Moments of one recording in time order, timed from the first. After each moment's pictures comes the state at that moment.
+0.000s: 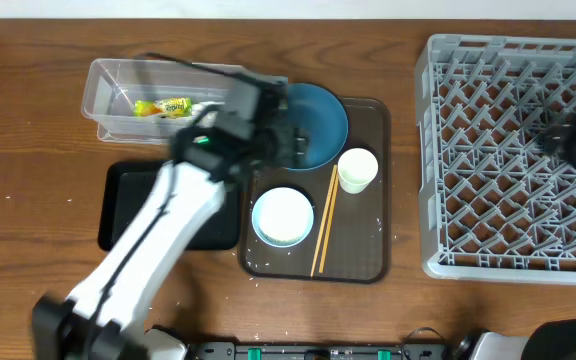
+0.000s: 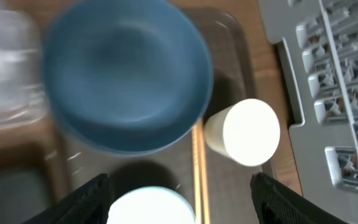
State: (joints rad) left arm -0.50 1.57 1.34 -0.71 0.15 -0.35; right arm -0.49 1.51 1.51 -1.19 -0.28 0.14
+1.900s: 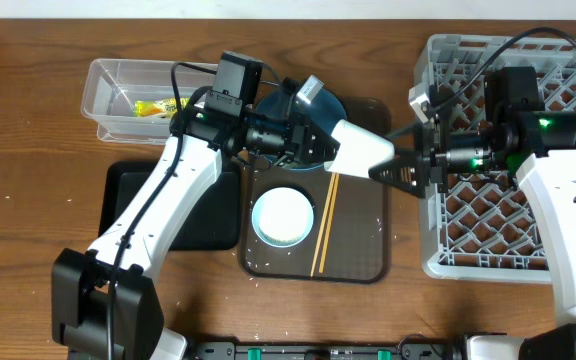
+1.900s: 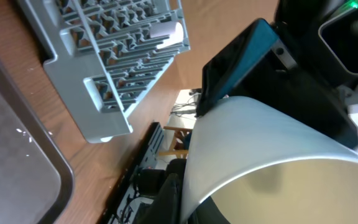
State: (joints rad) left arm -0.35 1.67 1.34 -0.57 1.26 -0.49; right arm 0.04 1.51 1.38 -1.18 -1.25 -0.68
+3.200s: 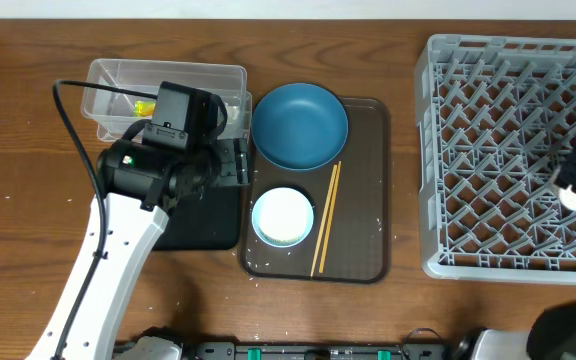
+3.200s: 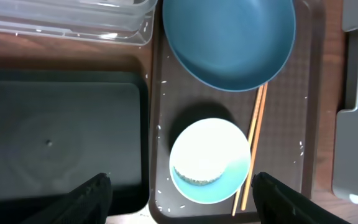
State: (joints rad) left arm -0.28 1.34 1.34 -1.10 0.11 -0.35; right arm -0.49 1.60 1.53 -1.32 0.16 0.16
